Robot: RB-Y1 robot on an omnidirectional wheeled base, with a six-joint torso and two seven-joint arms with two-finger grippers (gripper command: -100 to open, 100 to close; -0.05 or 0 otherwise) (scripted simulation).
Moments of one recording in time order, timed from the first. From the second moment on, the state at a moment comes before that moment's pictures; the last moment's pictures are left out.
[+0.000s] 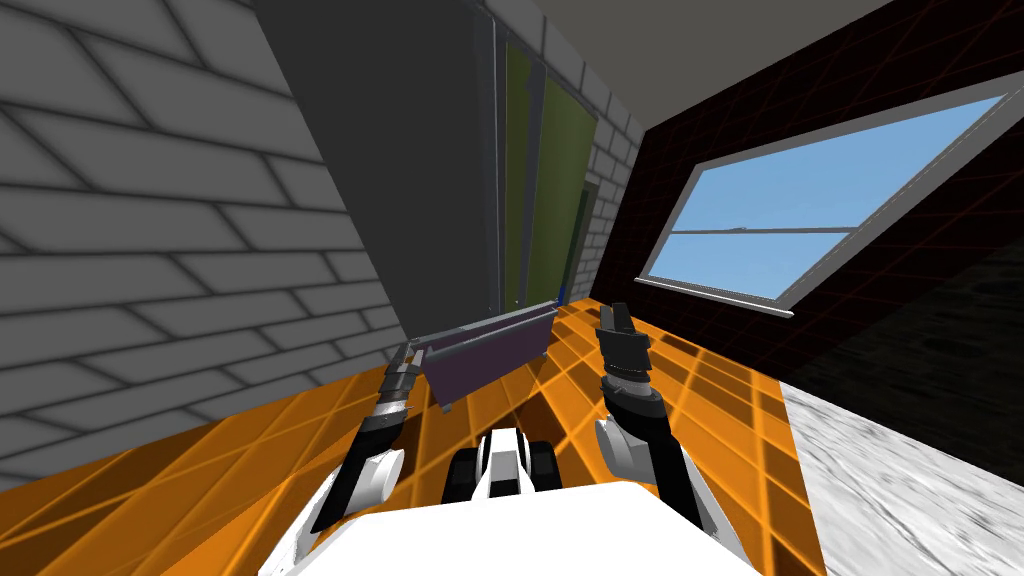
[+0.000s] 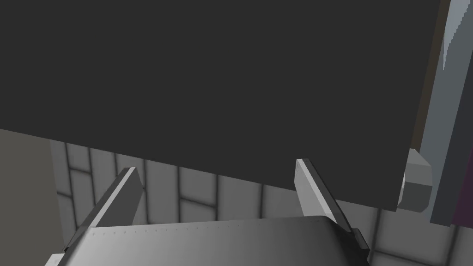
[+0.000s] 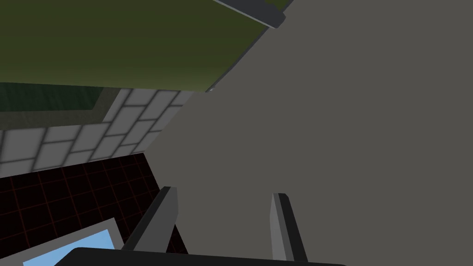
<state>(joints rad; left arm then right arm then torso) 0.36 0.18 0.04 -1.67 0.11 -0.68 0.04 0.51 0.01 0.00 -2.35 0.10 -0.61 0.11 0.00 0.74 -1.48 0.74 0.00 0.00</state>
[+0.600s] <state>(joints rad) 0.31 0.19 0.07 -1.47 0.13 -0.74 0.06 0.51 0.01 0.00 -2.35 0.10 -0.61 0.11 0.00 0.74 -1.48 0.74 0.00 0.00</state>
